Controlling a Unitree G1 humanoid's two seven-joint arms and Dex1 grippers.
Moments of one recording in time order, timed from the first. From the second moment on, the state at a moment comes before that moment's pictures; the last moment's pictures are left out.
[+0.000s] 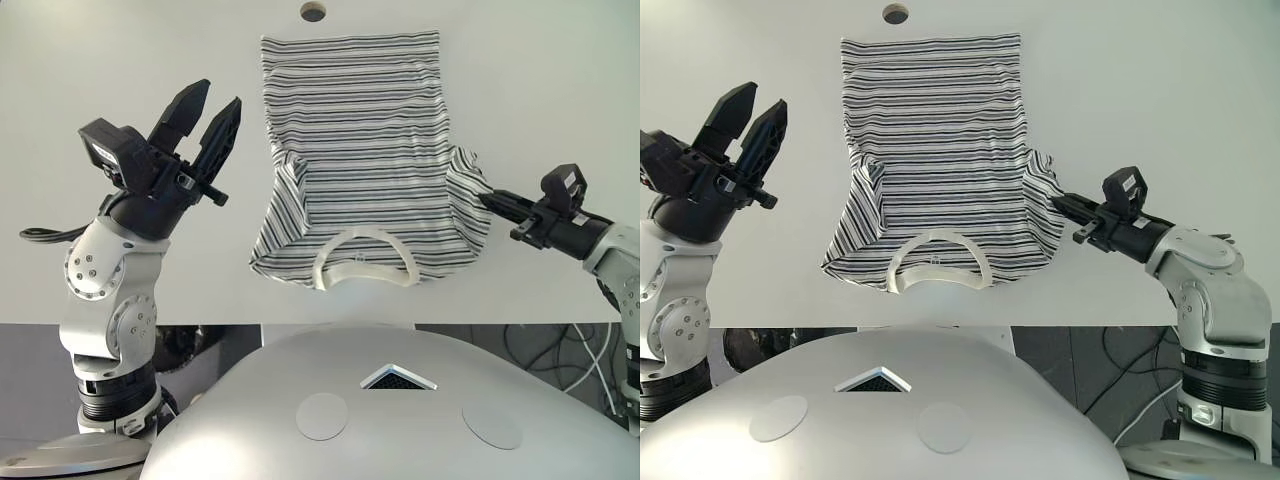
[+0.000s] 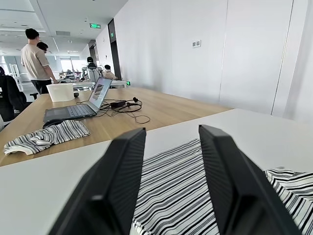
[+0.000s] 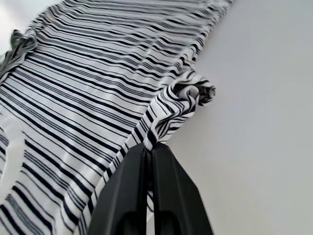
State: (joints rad) left arm 0.37 0.40 0.18 -0.70 -0.58 0.21 -0.49; right arm 0.36 -0.71 -0.23 -0.41 0.51 0.68 0.77
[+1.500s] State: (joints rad) left arm 0.52 0.65 0.22 -0.15 0.30 -0.76 -0.43; right arm 0.58 -0.83 -0.42 -0.38 0.29 0.08 0.92
